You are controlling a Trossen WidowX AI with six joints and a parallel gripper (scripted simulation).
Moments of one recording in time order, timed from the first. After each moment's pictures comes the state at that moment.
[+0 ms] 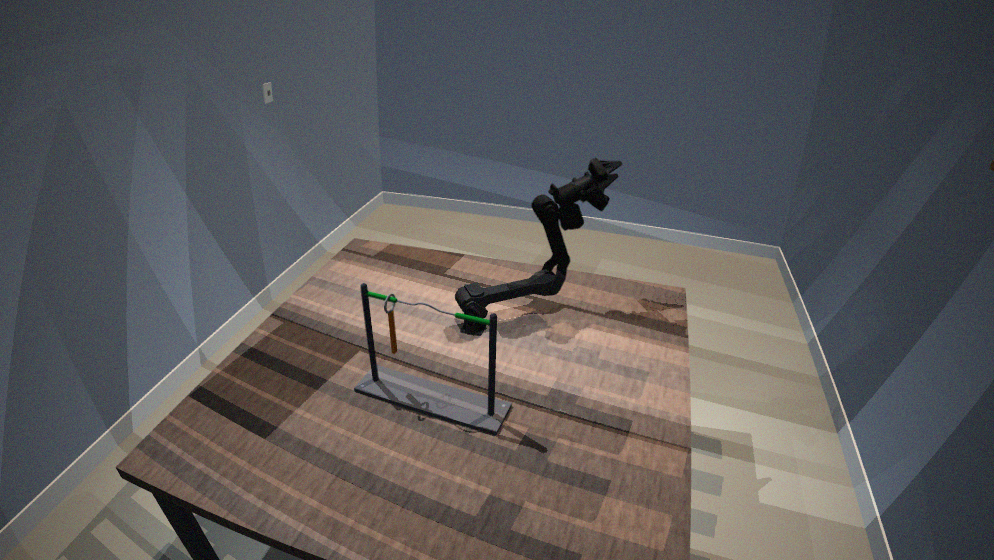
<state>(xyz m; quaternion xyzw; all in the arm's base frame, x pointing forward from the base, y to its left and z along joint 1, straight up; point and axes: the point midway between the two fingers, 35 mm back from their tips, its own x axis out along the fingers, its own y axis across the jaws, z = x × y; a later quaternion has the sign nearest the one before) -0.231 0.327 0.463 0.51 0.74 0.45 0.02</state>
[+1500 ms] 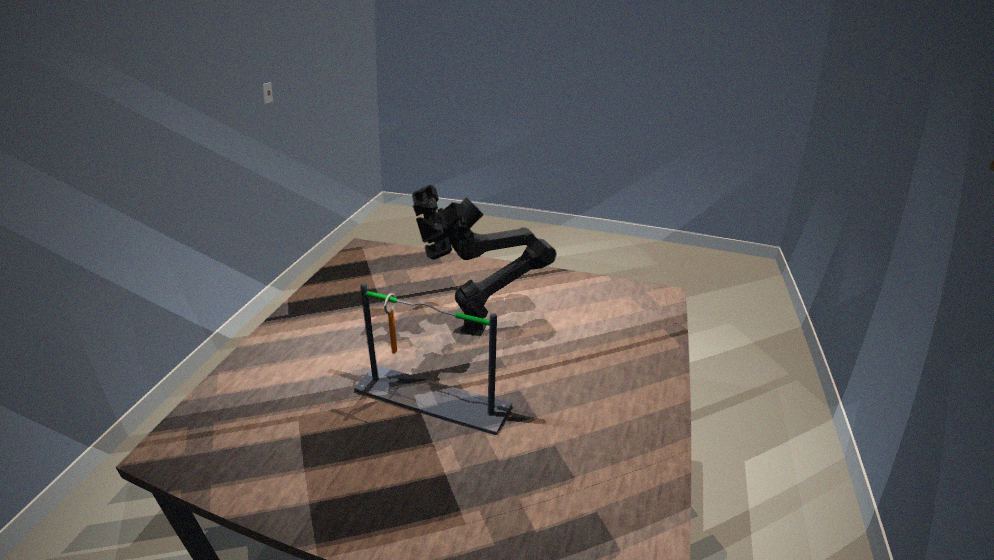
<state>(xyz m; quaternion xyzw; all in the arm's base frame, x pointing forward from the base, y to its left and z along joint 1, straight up) 0.161 -0.079 0.425 0.47 0.25 0.23 -0.82</state>
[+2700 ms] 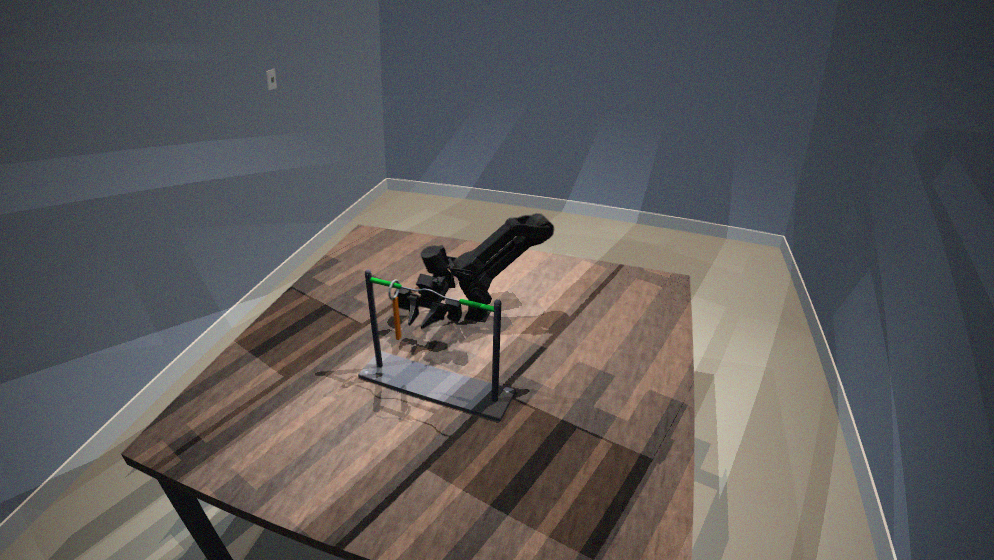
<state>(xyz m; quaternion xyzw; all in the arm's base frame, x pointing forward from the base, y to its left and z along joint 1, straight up) 0.211 -0.095 0.118 0.01 -0.10 0.02 -1.00</state>
